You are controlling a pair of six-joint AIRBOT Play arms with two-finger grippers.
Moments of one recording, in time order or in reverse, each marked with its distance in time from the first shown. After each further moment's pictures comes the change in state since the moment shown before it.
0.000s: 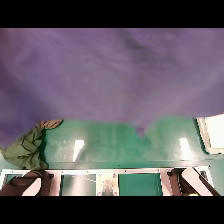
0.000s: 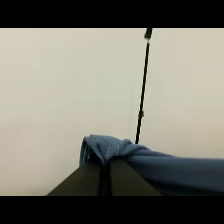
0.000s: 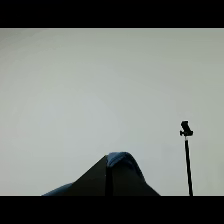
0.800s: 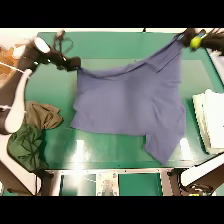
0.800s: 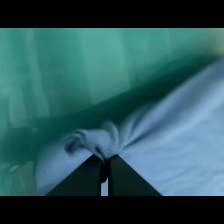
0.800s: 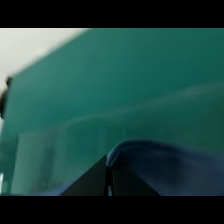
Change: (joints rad) left arm -0.095 -1.018 -0.204 -0.124 -0.039 0.108; right arm 0.643 -0.916 -0.146 -0.588 0.135 0.271
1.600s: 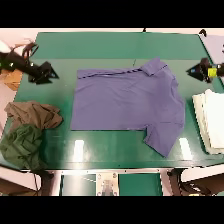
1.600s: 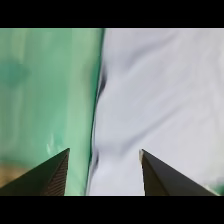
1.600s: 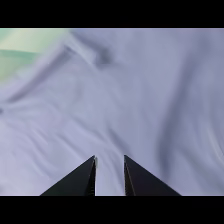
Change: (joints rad) left arm 0.290 0.278 -0.285 -0.053 -0.390 -0.064; right arm -0.294 0.269 -0.420 -0.158 0.317 -0.060
